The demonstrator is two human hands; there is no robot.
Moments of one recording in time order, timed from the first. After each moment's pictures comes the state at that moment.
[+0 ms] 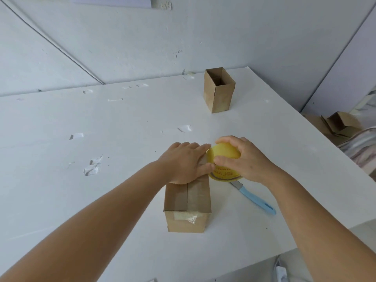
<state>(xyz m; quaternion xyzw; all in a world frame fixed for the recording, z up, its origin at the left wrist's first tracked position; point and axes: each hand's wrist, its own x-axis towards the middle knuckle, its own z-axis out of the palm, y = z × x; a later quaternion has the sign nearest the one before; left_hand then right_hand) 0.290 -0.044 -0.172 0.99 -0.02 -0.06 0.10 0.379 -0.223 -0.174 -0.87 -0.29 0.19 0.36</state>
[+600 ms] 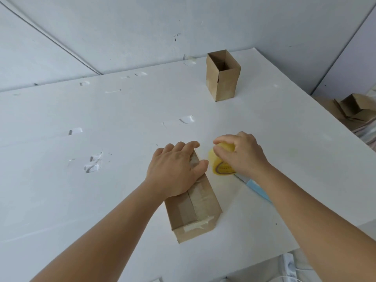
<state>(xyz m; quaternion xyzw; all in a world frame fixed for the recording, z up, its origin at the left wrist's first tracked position) 0.262 -0.048 -0.186 0.98 0.13 0.00 0.15 0.384 -0.196 -0.204 -0.92 -0.25 0.11 0.30</state>
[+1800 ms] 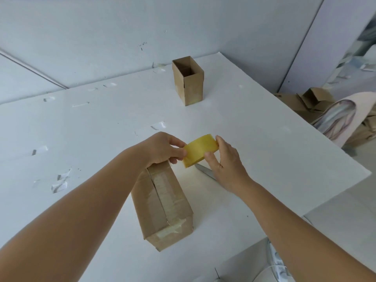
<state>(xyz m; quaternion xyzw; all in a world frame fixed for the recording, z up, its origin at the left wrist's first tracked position) 0.338 -0.047 -0.170 0.87 0.17 -0.16 0.44 0.374 -0.246 -0.232 -0.90 -0.21 0.08 0.39</state>
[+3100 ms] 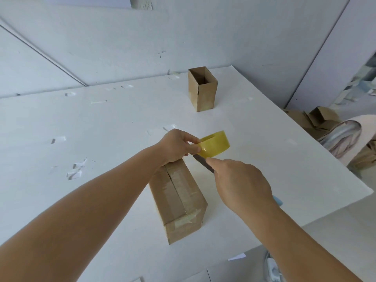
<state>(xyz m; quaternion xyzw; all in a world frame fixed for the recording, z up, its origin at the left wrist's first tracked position) 0.332 -0.051 -0.173 0.86 0.14 -0.04 0.49 0.302 -0.247 -0.149 -0.94 -0.33 -0.02 0.03</state>
